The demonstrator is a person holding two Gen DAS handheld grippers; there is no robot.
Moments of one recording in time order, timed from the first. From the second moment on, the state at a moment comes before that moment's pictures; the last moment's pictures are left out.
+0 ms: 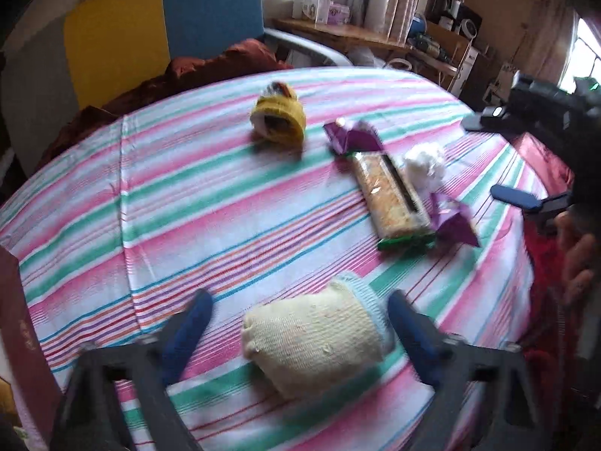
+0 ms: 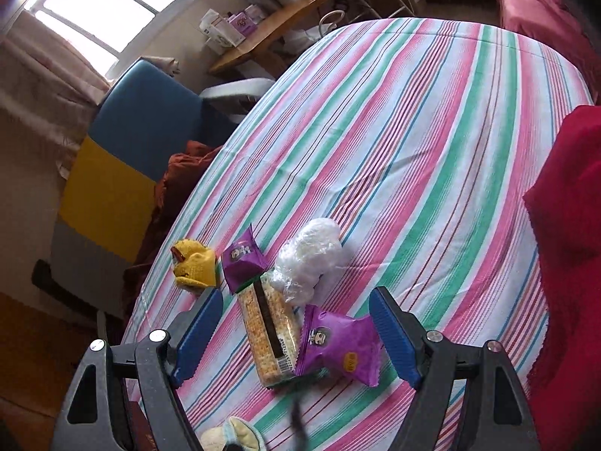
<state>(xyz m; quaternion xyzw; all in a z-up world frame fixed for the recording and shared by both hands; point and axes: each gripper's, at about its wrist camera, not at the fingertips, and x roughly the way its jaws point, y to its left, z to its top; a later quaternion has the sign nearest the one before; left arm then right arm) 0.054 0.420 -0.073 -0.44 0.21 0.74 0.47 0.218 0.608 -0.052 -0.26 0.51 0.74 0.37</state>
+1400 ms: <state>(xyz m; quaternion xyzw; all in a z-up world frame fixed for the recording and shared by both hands) 0.047 0.347 -0.096 -0.40 0.14 0.76 0.50 0.193 0.621 -0.054 -0.27 0.50 0.74 0.35</state>
